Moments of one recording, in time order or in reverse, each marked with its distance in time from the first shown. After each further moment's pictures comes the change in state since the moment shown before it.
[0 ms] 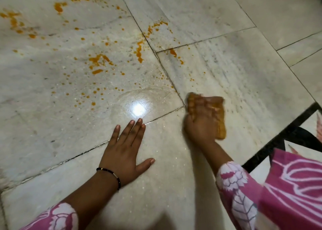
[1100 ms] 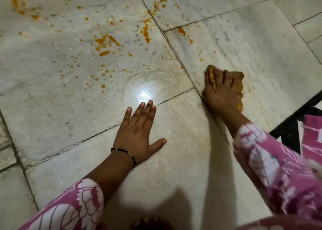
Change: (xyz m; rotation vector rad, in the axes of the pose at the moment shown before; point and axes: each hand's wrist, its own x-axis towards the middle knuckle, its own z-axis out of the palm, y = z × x) left_hand -0.001 0.002 -0.001 -0.014 0.041 -0.025; right_hand 0.040 0.016 -0.013 -0.024 -0.081 0.179
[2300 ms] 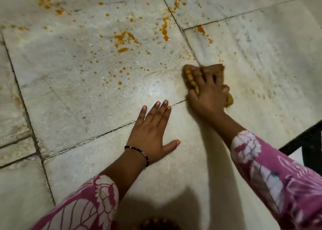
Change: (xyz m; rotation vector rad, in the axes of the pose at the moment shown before) left_hand 0.002 0.001 -0.001 0.012 0.003 -0.010; right_hand -0.036 -0.073 0.023 -0.080 0.115 -0.388
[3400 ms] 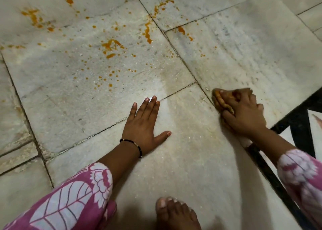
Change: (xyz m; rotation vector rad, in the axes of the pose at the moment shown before) left_hand 0.001 0.000 -0.005 0.035 -0.082 -0.005; right_hand -0.081 0.129 -0.032 -0.140 -0.094 0.046
